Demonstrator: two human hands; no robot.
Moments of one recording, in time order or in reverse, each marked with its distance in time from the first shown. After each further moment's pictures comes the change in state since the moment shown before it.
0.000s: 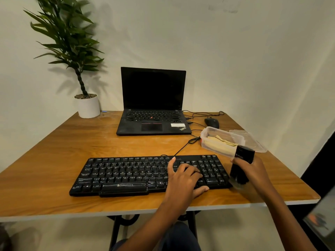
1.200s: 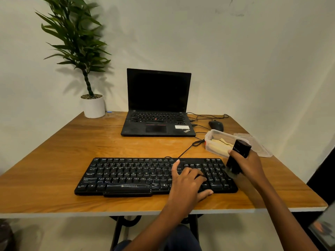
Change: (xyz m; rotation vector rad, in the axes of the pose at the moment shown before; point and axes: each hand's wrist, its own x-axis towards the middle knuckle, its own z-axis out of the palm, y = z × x) left_hand -0.001 0.000 0.000 -0.015 0.012 -0.002; right_hand 0.033 0.002 0.017 -0.111 0.043 -0.073
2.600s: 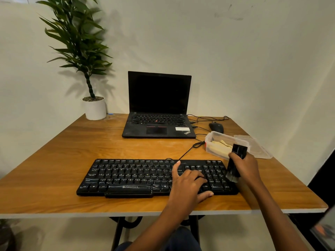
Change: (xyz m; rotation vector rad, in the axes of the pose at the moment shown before) left_hand 0.001 -0.001 -0.002 -0.007 -0.012 -0.007; right_hand 0.000 -0.002 0.012 -0.038 0.098 0.022
